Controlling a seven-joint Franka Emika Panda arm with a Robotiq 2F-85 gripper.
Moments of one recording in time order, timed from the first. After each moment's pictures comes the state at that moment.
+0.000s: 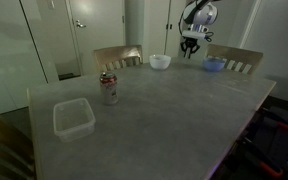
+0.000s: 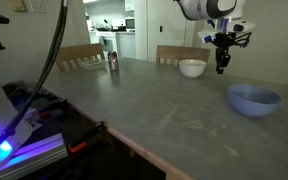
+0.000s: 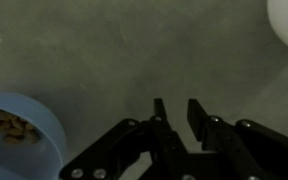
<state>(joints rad) -0.30 0.95 -0.23 -1.21 0.25 2.28 0.54</state>
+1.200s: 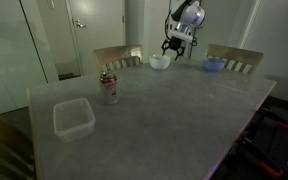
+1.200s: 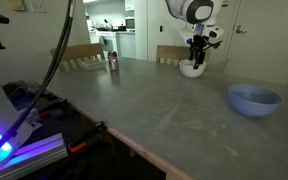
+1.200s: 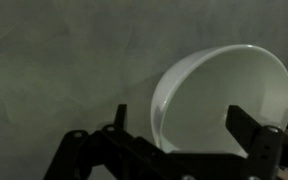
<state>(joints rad) -0.30 0.94 -0.03 -1.23 0.34 2.28 0.33</state>
